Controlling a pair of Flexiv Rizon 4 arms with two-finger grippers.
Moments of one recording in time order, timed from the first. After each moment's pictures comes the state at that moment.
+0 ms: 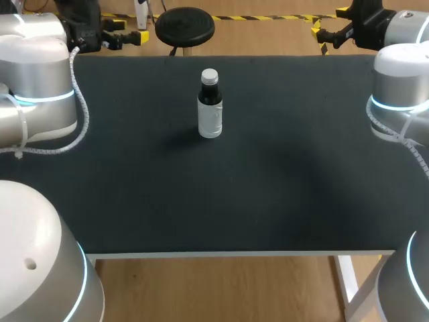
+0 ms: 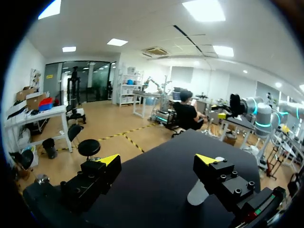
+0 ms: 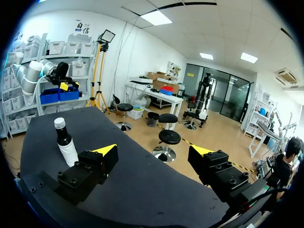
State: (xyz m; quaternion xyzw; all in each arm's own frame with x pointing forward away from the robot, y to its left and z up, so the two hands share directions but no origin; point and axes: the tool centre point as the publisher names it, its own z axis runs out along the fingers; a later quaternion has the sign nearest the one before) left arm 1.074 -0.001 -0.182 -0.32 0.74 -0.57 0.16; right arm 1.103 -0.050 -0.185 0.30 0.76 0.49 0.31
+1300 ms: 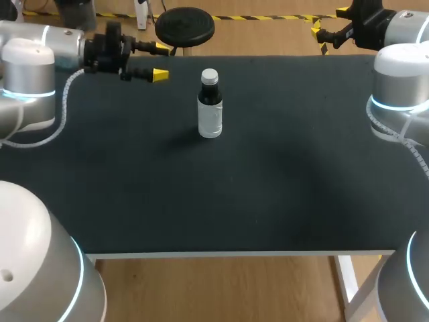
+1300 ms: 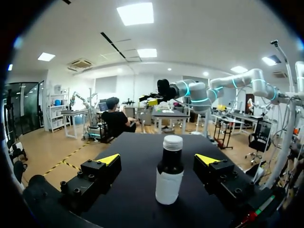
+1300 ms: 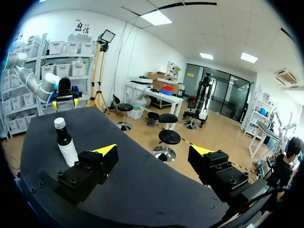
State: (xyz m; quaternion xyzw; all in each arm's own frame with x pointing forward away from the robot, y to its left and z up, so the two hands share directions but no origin) left arm 1.031 -0.071 -0.242 -0.02 0.76 -0.65 -0.01; right arm 1.103 -0.050 -0.185 0.30 0.76 0.49 0.31
